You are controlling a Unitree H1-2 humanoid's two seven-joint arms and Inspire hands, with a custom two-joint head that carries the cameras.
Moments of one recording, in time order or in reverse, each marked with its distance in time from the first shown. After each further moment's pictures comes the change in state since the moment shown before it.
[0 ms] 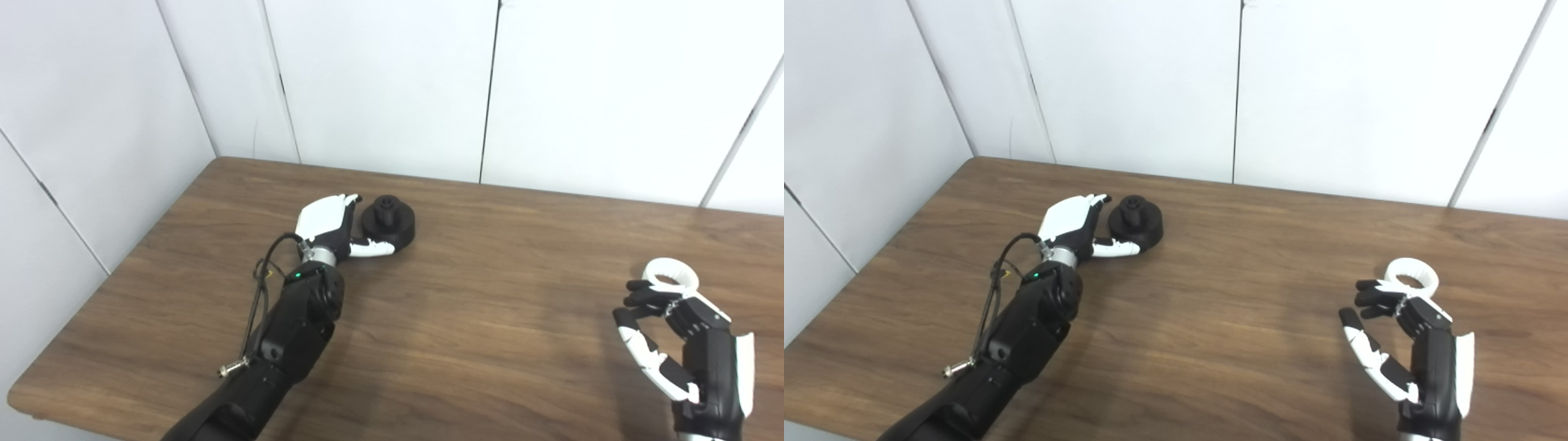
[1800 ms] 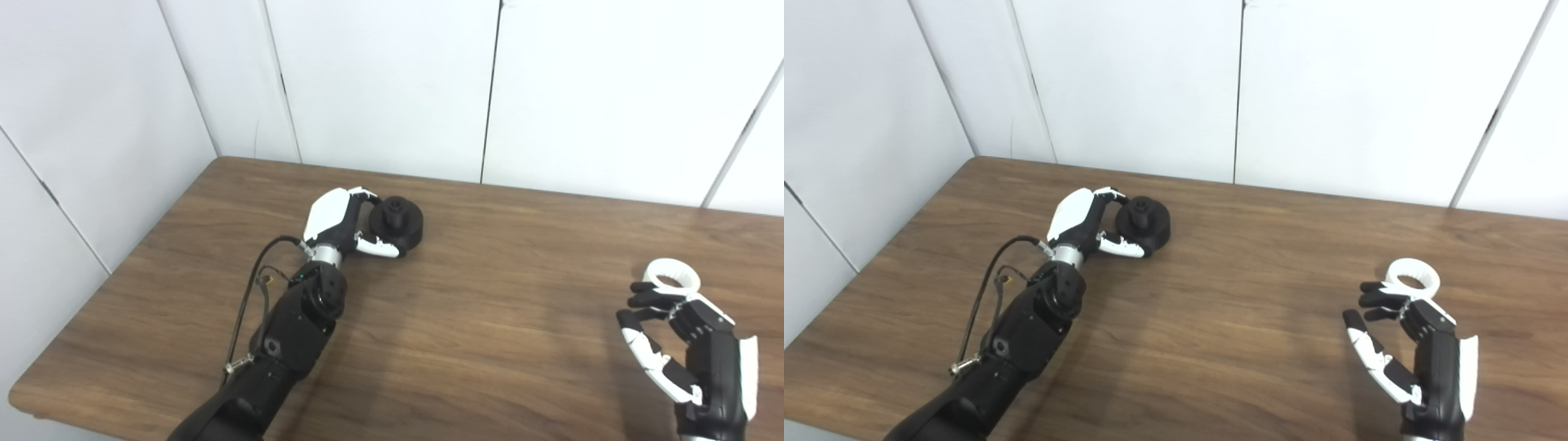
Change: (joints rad) left arm -0.015 -0.026 0.052 0.106 -0.203 -0.255 0.158; right arm 0.008 0.003 0.000 -0.011 0.008 0.024 -0.002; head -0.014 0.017
